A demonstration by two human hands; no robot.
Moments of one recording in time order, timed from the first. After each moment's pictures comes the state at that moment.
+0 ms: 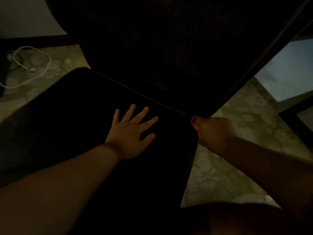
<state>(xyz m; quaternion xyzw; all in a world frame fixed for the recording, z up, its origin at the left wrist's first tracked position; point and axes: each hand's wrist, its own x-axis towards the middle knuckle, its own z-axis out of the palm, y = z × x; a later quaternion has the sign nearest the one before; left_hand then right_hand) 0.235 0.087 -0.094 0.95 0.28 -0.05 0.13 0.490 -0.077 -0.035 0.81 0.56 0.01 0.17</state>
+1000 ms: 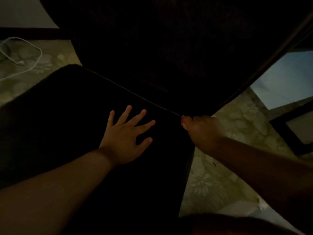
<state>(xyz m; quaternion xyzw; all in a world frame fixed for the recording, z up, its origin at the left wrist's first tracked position) 0.234 0.087 -0.098 0.94 0.29 -0.01 0.15 0.499 -0.050 -0.066 0.73 0.65 0.16 0.10</state>
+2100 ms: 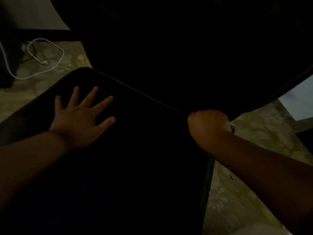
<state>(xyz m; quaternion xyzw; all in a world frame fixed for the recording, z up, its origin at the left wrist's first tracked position) 0.129 0.202 -0.092 0.89 0.46 -0.03 0.06 0.438 0.027 -0.007 0.77 0.58 0.02 0.28</state>
